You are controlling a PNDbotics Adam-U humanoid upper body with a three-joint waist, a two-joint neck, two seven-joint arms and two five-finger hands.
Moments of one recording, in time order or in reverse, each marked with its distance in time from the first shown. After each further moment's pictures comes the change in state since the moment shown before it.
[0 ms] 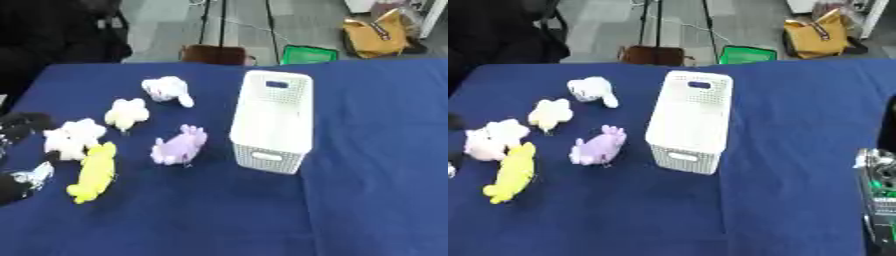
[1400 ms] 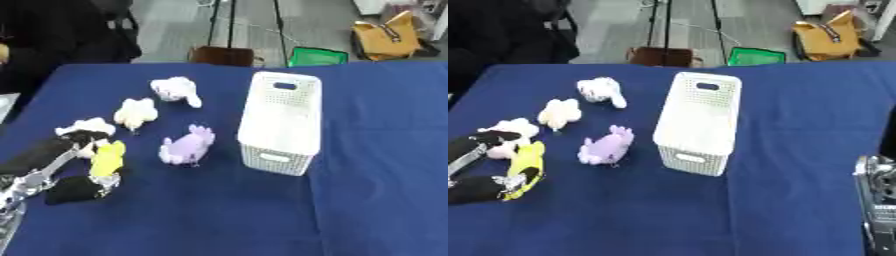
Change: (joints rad) left arm -0.139 -0.553 0.087 0.048 -0.472 0.069 -0.567; right arm 0.017 0.018 0.010 0.000 -0.026 0.001 -0.008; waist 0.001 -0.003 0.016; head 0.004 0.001
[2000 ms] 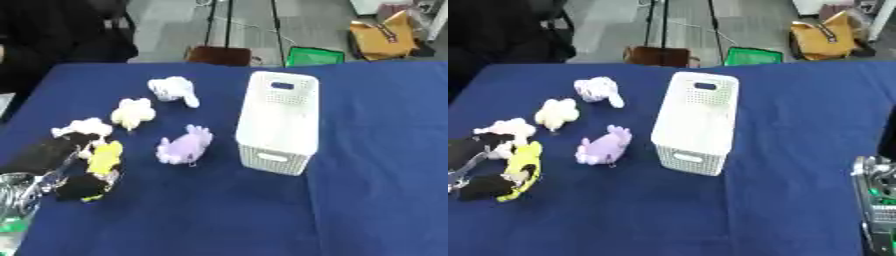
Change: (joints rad) left arm -0.024 -0.059 -0.006 0.072 -0.227 -0.003 -0.038; right arm -0.001 0.008 0.002 0.000 -0.005 0.000 -0.010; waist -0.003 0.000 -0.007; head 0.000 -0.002
